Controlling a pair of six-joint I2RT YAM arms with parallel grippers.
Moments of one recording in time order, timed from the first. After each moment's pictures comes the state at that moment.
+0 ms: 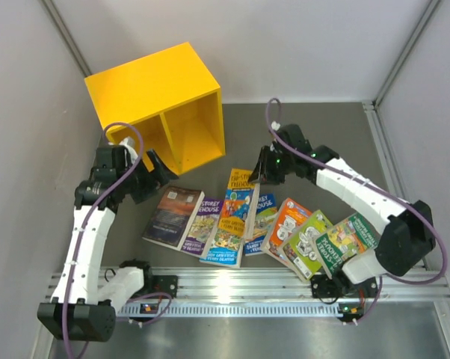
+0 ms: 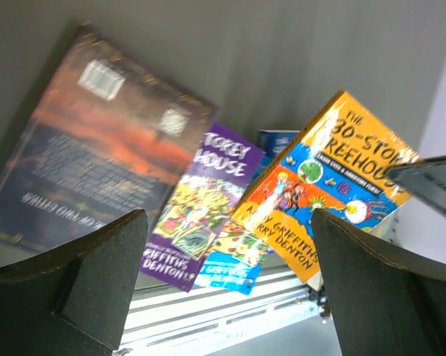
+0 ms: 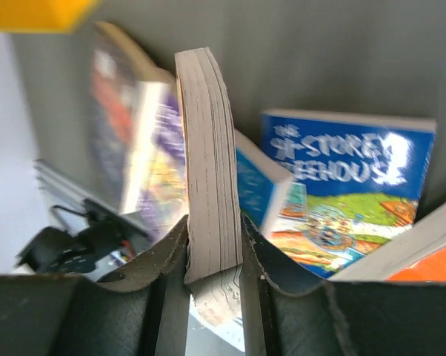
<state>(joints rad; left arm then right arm) -0.03 0.96 1.07 -0.91 0.32 -0.60 0.61 1.46 1.18 -0.58 -0.26 0.75</state>
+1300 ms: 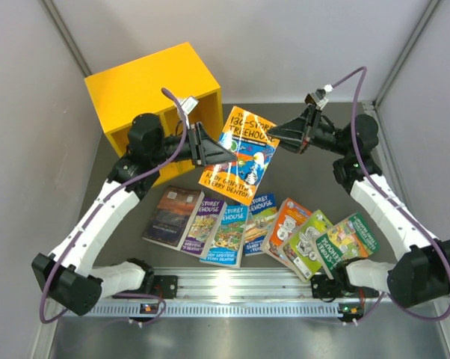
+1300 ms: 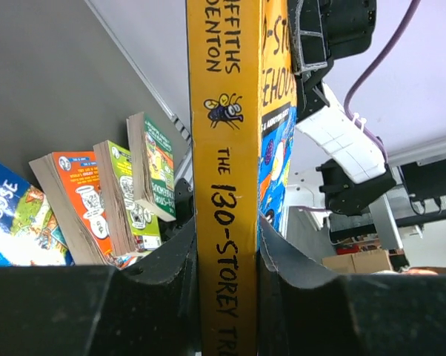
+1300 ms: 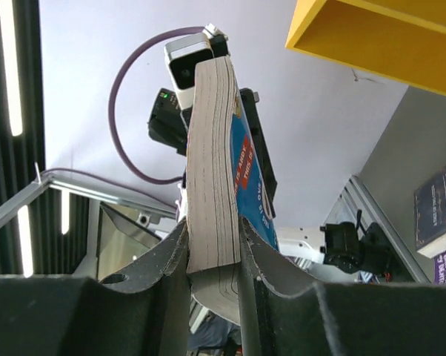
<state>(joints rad) -0.46 1.17 1.20 -0.10 0.87 -0.92 0.28 1.20 1.03 0.47 -0.96 1.57</state>
